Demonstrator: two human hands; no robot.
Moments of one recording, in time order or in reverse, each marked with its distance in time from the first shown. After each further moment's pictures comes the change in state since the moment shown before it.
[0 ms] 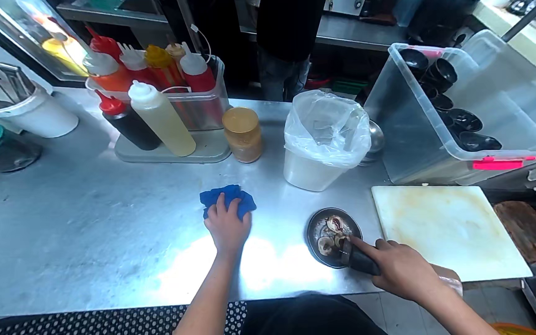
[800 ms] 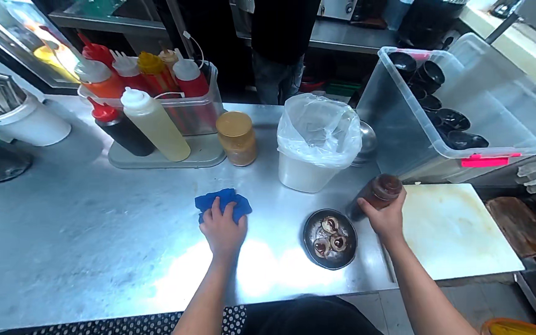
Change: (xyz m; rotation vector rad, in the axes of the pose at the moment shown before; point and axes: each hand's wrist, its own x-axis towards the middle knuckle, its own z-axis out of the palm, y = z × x) left_hand 0.000 0.001 -0.002 -0.005 -0.023 -0.004; right_hand 0.088 0.031 0.004 1.126 1.134 0.232
